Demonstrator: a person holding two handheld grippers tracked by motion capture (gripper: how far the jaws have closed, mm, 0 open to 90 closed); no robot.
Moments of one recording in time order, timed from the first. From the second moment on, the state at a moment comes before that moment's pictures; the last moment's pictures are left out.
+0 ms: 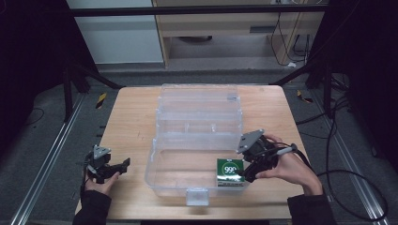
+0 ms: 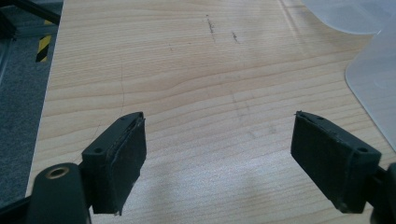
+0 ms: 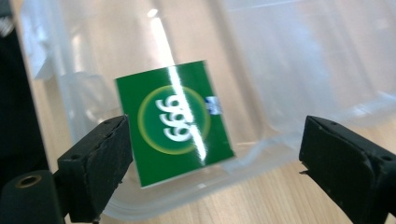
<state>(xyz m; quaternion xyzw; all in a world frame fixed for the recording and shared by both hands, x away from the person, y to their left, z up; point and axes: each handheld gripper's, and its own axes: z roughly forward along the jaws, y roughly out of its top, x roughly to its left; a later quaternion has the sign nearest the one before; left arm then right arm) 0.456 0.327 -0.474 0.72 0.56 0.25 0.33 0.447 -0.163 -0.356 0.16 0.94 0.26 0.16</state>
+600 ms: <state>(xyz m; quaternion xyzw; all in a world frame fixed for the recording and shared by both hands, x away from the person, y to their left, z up) 0.455 0.326 -0.474 0.72 0.56 0.25 0.33 0.431 -0.259 -0.398 0.42 0.76 0.42 0.26</state>
